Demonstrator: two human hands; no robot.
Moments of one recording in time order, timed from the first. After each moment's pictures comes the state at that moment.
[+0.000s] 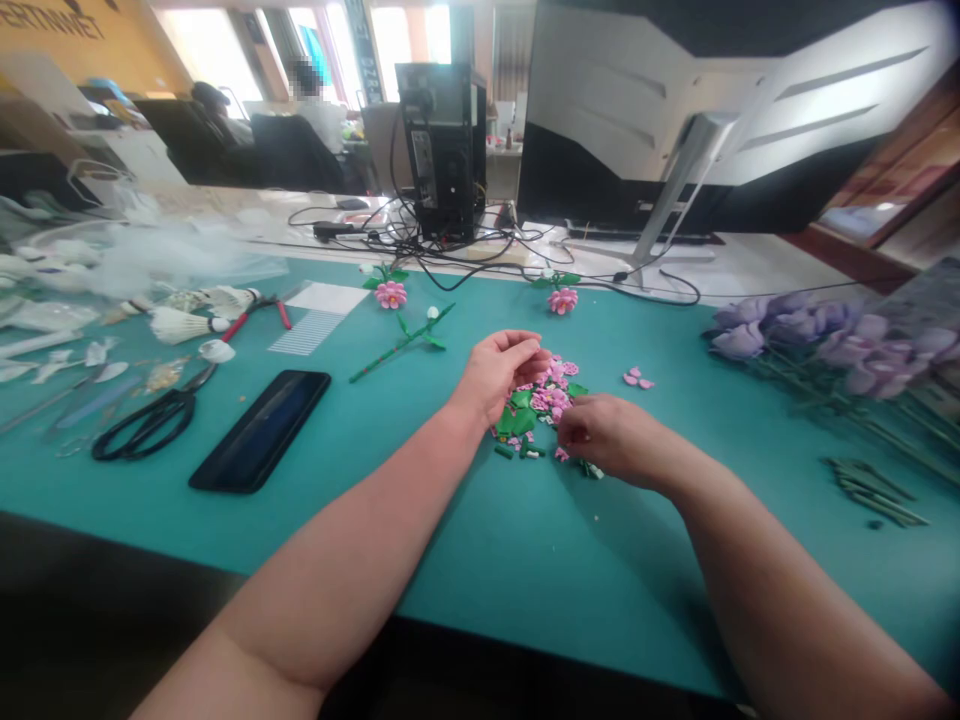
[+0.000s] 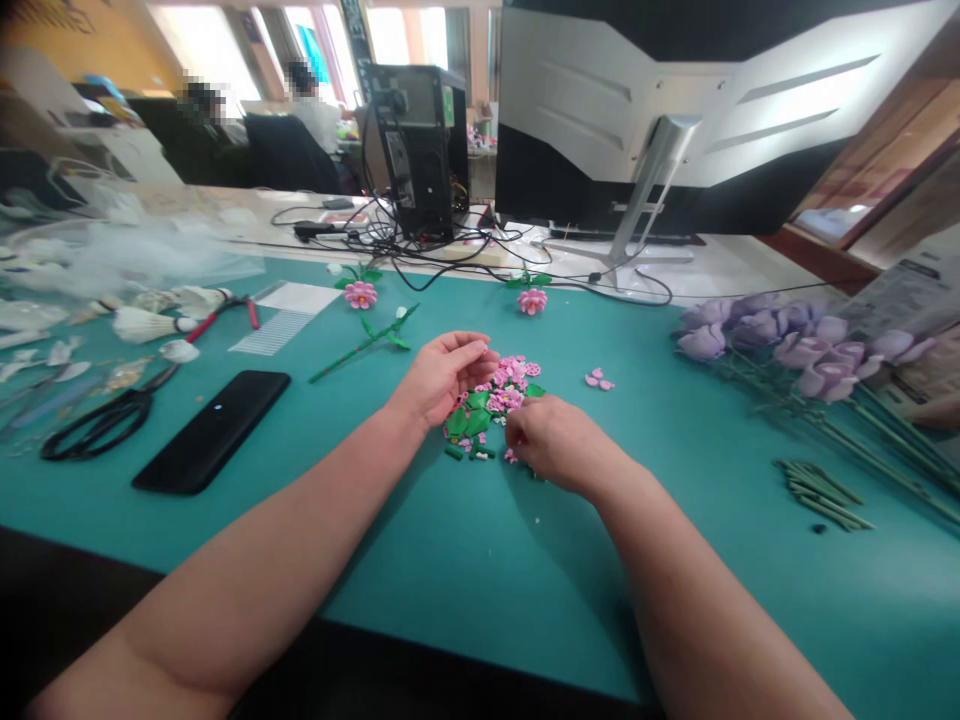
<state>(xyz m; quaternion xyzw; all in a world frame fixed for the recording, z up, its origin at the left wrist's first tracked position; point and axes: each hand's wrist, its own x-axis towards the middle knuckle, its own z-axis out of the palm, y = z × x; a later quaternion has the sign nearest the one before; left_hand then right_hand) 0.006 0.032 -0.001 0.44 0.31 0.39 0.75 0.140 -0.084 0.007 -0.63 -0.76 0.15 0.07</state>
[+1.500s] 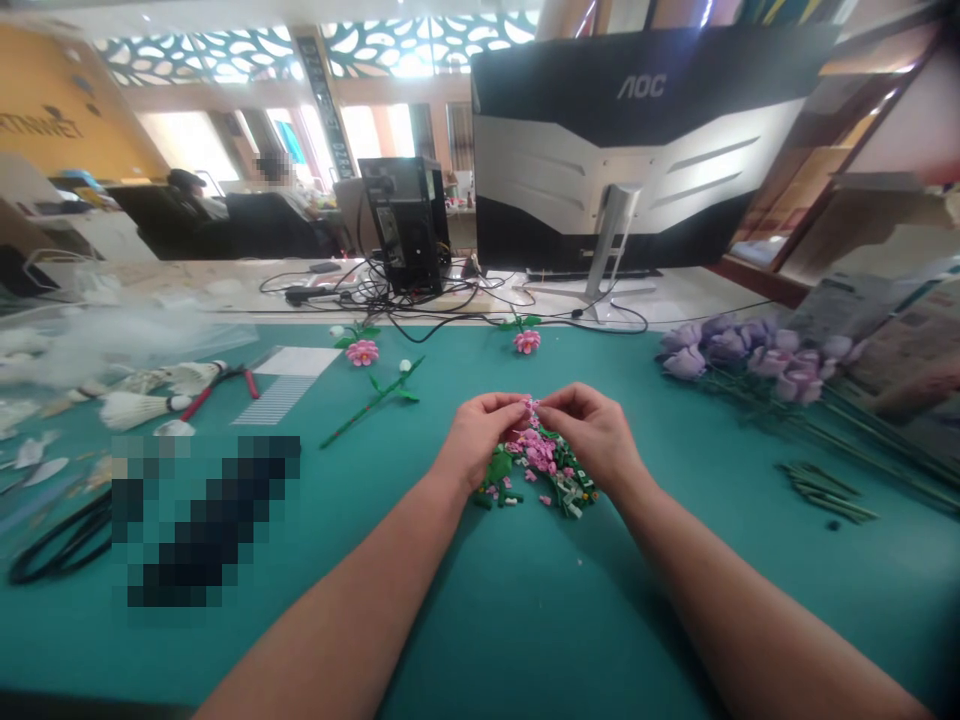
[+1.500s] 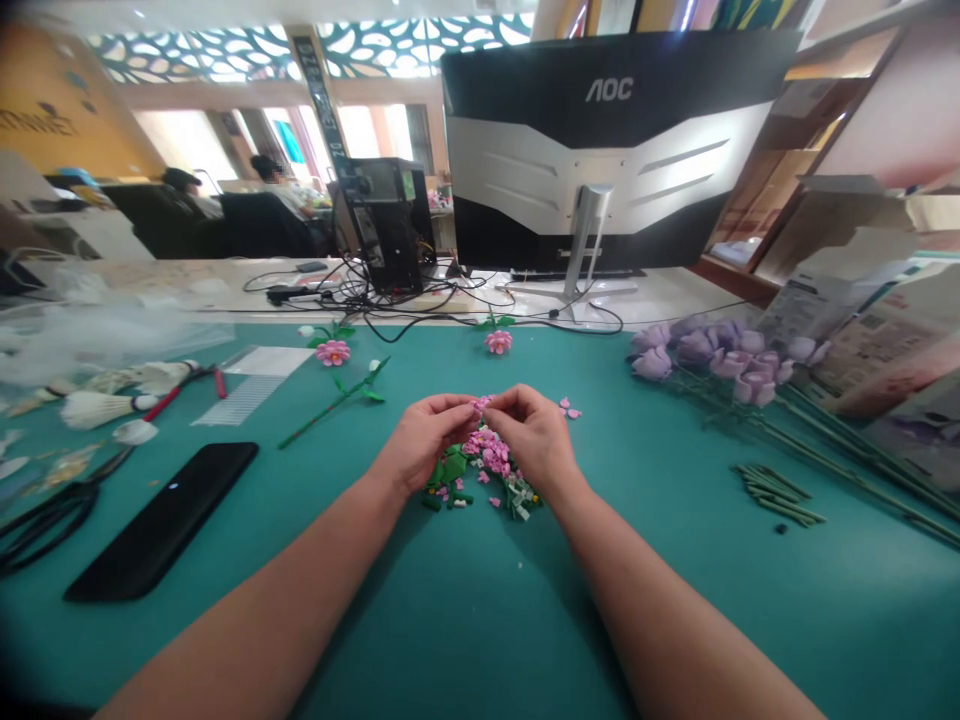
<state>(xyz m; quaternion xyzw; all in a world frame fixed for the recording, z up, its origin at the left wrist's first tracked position) 0.011 0.019 -0.002 0.49 0.32 0.34 0.73 0.136 -0.061 0.000 -0.61 -0.44 0.23 0.62</state>
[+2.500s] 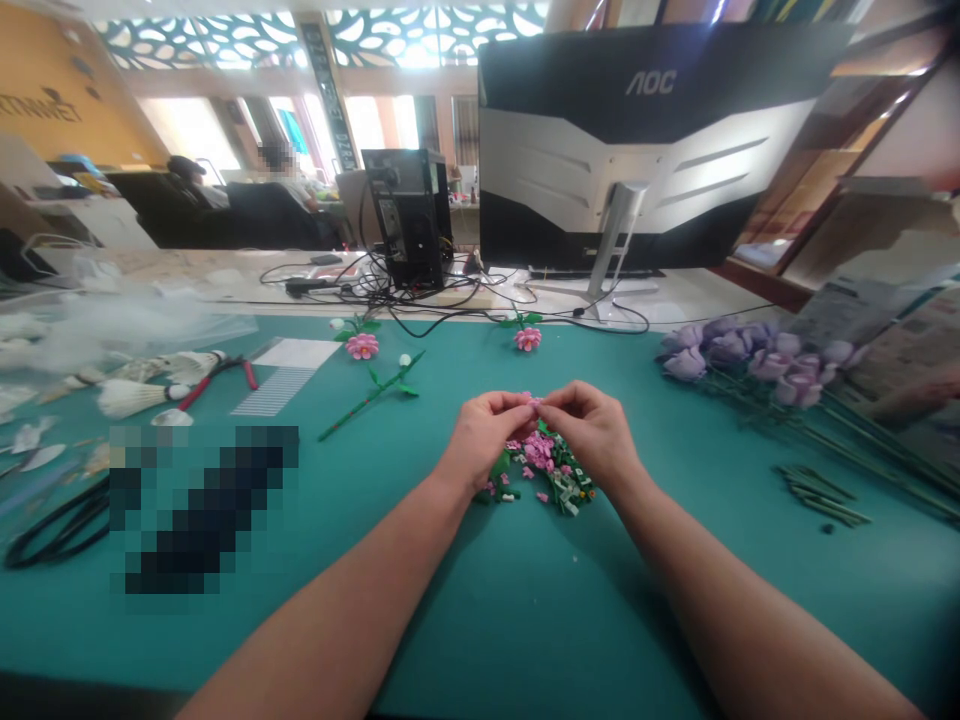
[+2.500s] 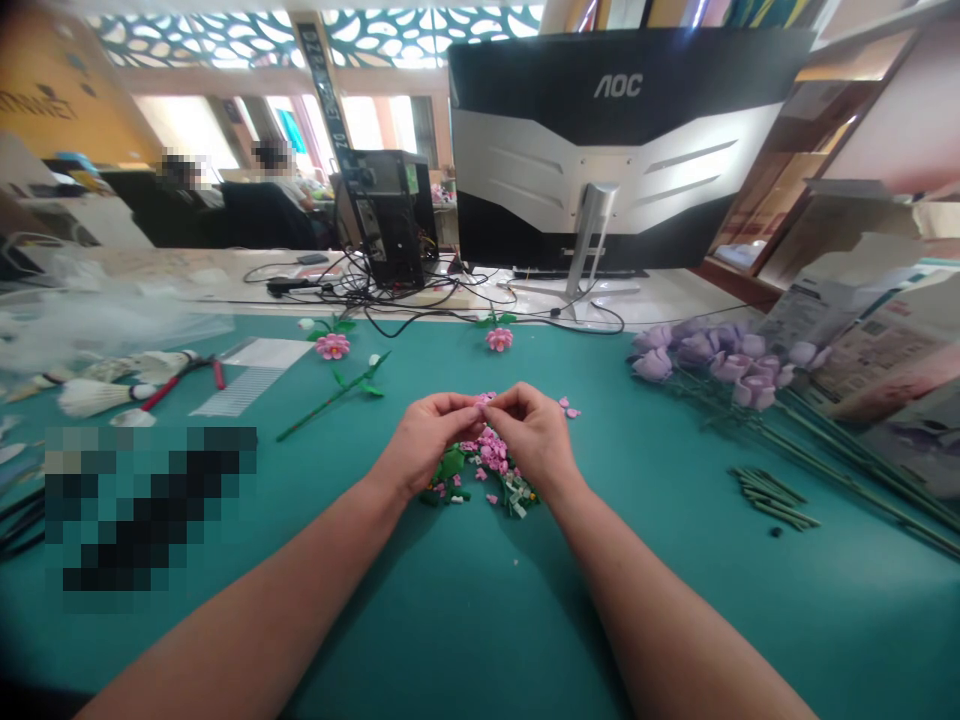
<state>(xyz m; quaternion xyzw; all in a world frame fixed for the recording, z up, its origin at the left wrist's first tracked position) 0.014 0.007 0.002 0.51 0.31 0.35 0.72 0.138 -0.062 -0.001 -0.61 -0.45 0.22 0.62</state>
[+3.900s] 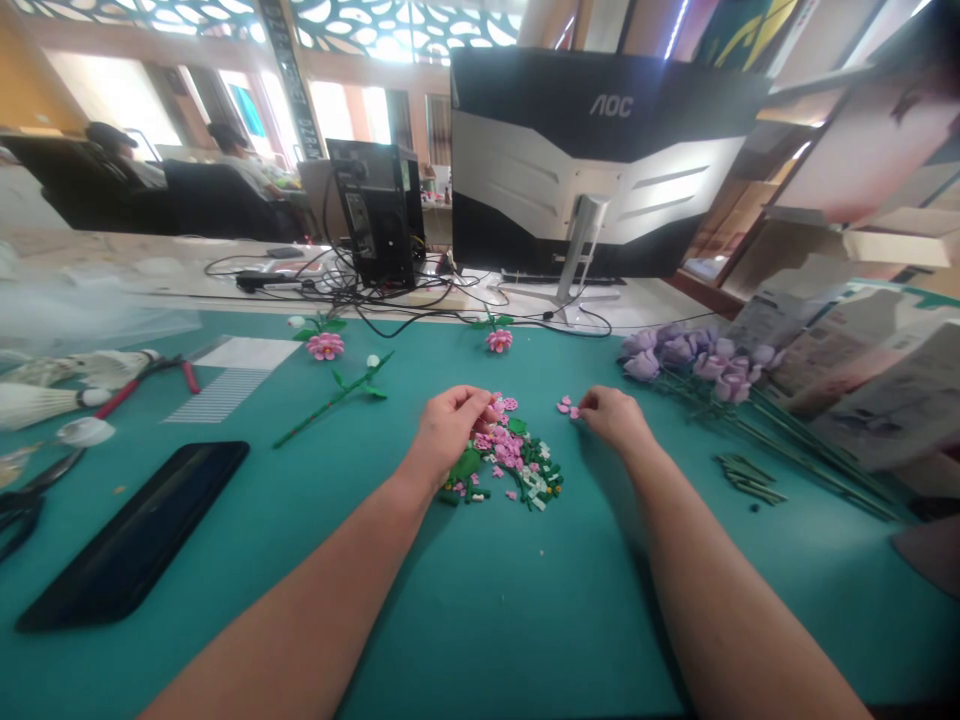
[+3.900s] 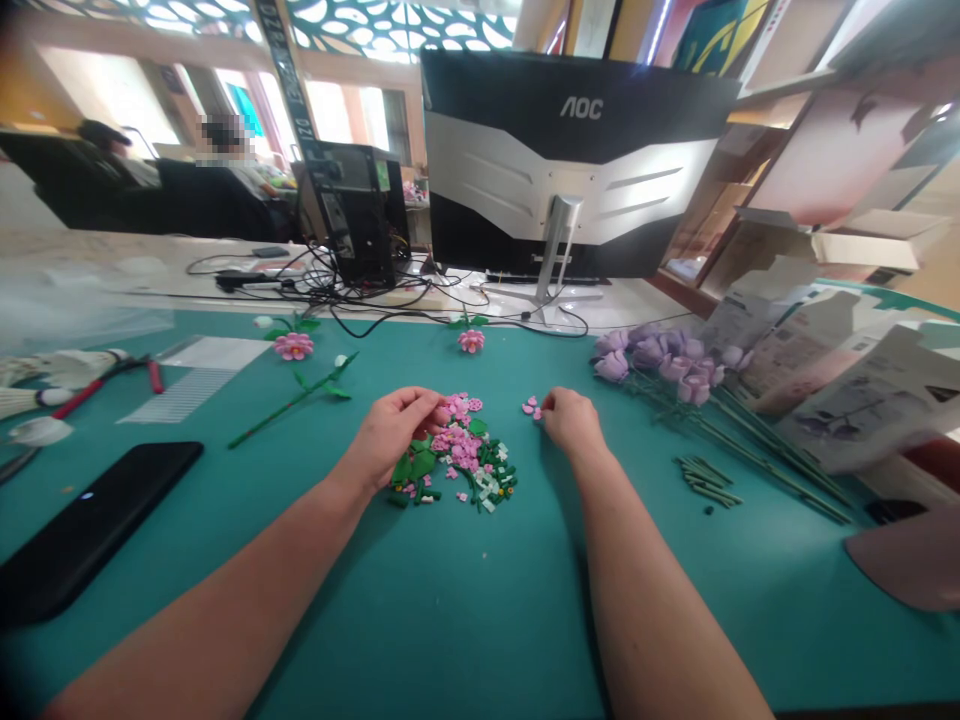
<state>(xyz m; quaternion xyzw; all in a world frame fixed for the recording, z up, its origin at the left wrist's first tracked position) 0.008 0.016 0.009 0.60 0.35 0.34 0.63 0.249 -0.068 -0.028 -0.89 -0.43 0.02 0.18</state>
